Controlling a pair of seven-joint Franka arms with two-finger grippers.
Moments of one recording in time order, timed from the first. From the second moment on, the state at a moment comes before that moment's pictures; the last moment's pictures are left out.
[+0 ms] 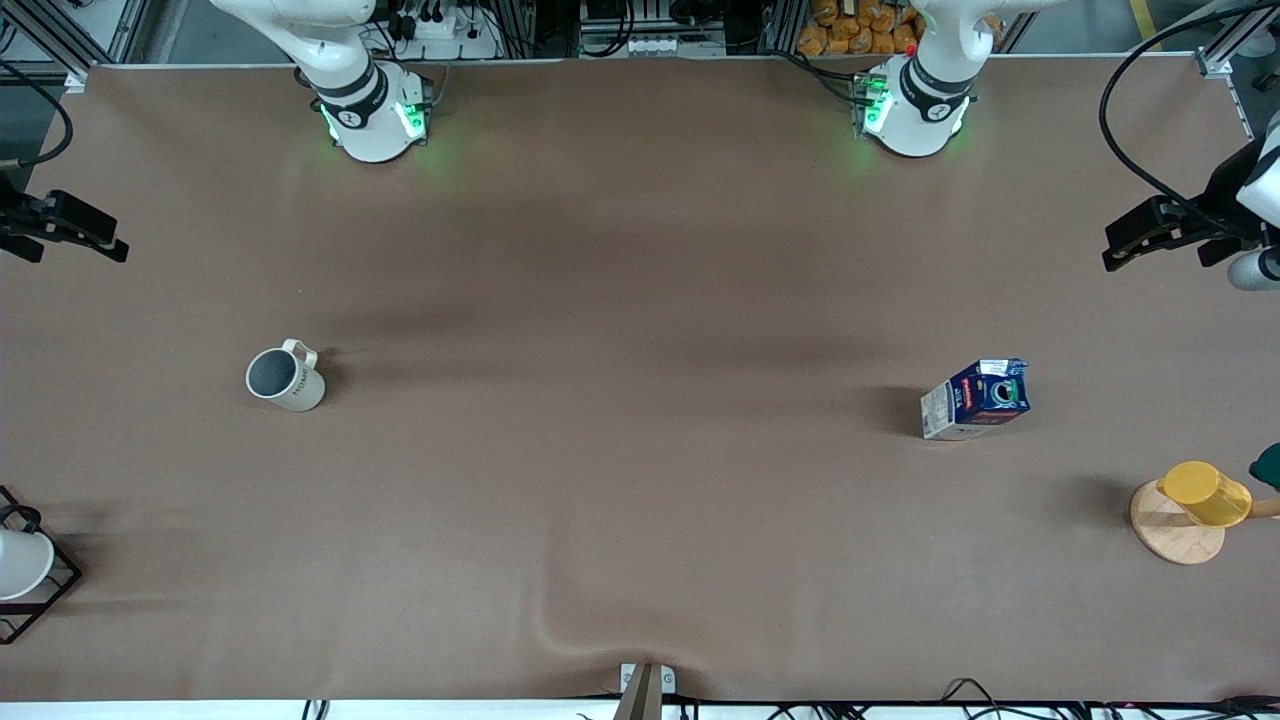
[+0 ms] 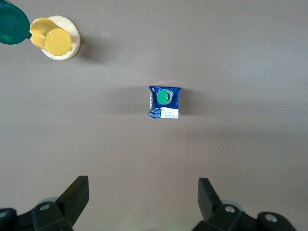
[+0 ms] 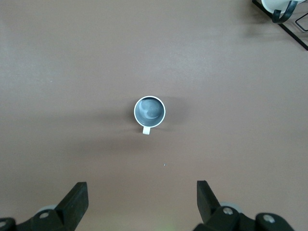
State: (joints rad) left arm 0.04 0.02 -0.09 -1.50 0.03 1.50 -0.08; right arm -0.13 -0.08 -0.01 -1.70 0.01 1.58 -0.13
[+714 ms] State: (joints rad) left arm 0.04 0.12 -0.09 -1.51 0.01 1.55 -0.09; right arm -0.13 -0.07 -0.01 -1.70 0.01 1.61 -0.13
